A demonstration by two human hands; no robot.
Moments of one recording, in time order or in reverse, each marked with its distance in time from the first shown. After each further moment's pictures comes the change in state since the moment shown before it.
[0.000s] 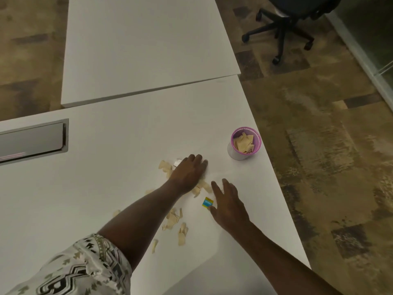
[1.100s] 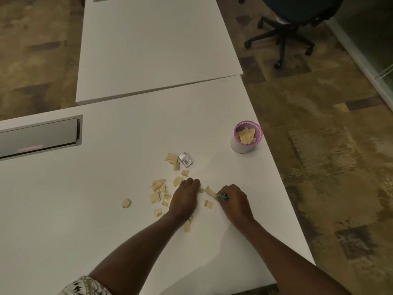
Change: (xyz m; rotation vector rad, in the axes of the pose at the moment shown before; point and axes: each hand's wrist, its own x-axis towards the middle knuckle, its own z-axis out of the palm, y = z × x) left_hand -0.098 0.055 0.036 -0.378 0.130 -0.385; right_hand -0.020 0.012 0.027 0.516 0.275 0.033
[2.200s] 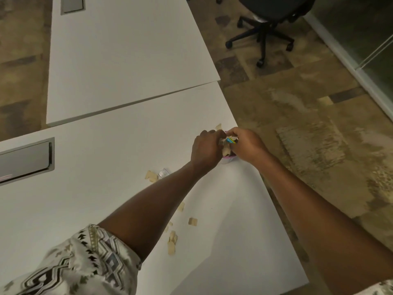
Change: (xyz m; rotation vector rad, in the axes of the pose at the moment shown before) left_hand 0.171 0.137 -0.068 -0.119 0.128 0.152; right_hand 0.153 -0.020 -0.162 -0.018 0.048 0.026
